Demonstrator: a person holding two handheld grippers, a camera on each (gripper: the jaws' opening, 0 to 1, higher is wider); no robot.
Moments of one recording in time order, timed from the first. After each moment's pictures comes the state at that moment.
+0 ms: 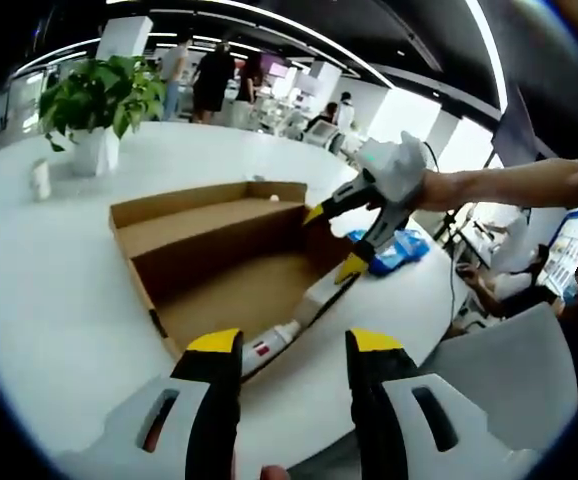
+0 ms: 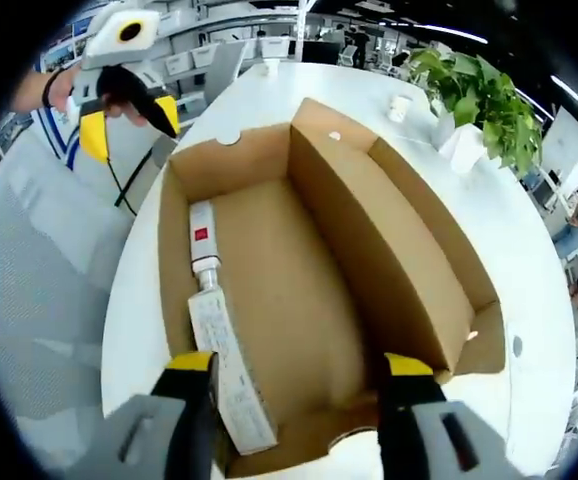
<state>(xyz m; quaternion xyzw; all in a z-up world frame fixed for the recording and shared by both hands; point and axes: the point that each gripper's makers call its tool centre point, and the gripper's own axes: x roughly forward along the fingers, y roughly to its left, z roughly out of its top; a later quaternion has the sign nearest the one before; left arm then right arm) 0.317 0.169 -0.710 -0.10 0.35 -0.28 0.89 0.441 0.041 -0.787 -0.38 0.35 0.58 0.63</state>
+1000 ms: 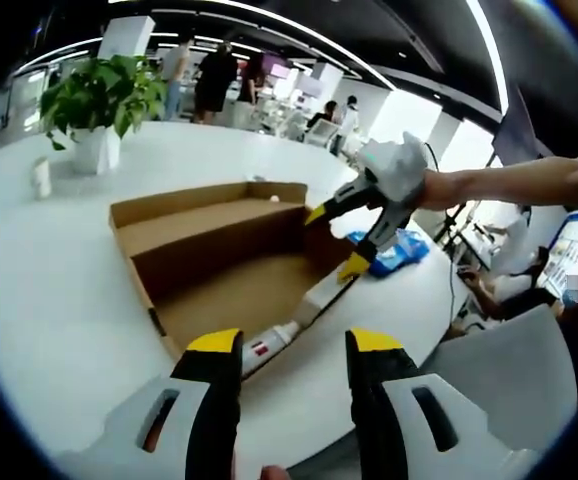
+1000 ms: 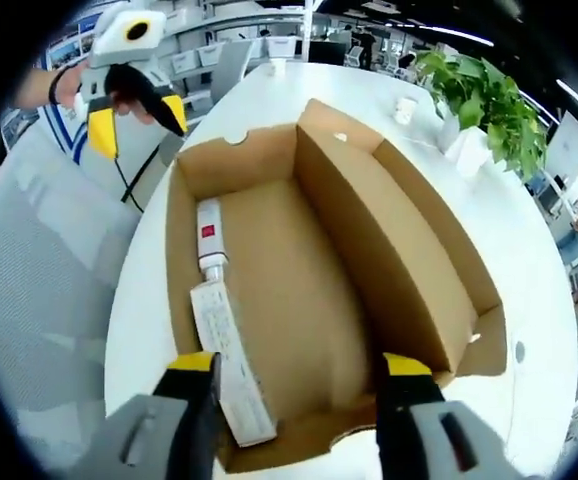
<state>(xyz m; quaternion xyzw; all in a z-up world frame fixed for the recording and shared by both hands) 0.316 0.169 -0.712 -0.11 0.35 -0.28 0.89 0.415 0.049 -0.782 -0.36 0.35 0.62 0.60</state>
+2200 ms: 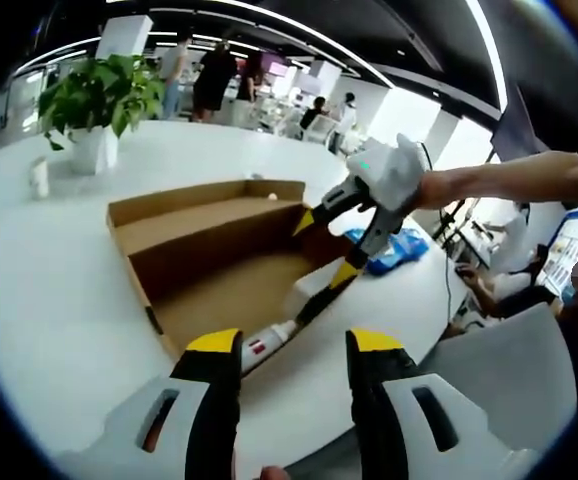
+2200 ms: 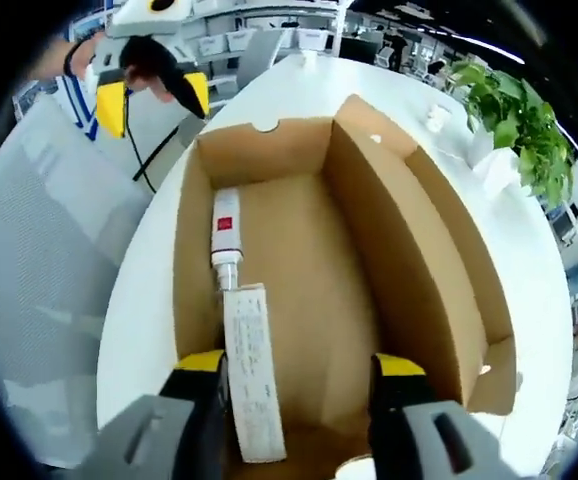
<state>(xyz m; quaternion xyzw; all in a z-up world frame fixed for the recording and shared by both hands) 0.313 0.167 -0.709 -0.11 0.35 -0.28 0.89 0.422 0.054 -0.803 -0.44 0.33 0.62 0.56</state>
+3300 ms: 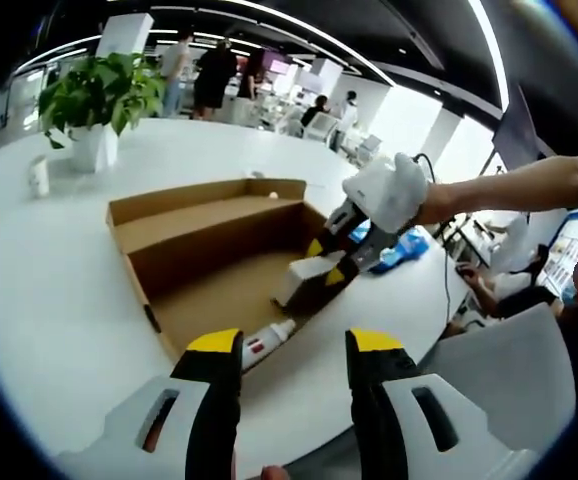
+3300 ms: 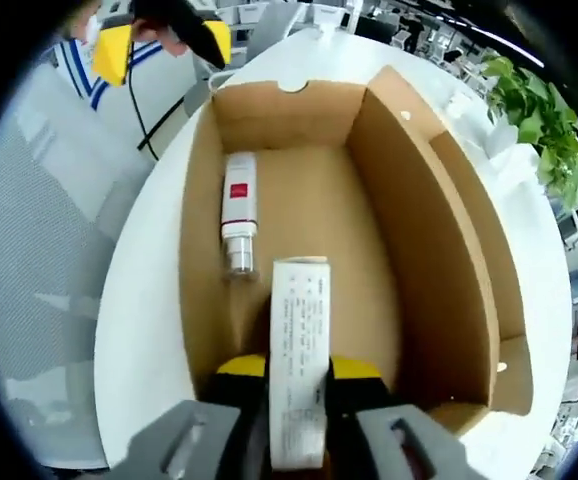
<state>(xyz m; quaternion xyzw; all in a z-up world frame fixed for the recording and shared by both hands) 0.316 0.169 -0.714 -0.10 0.36 -0.28 0.89 0.411 0.048 -0.815 -0.46 0.35 0.60 0.55</state>
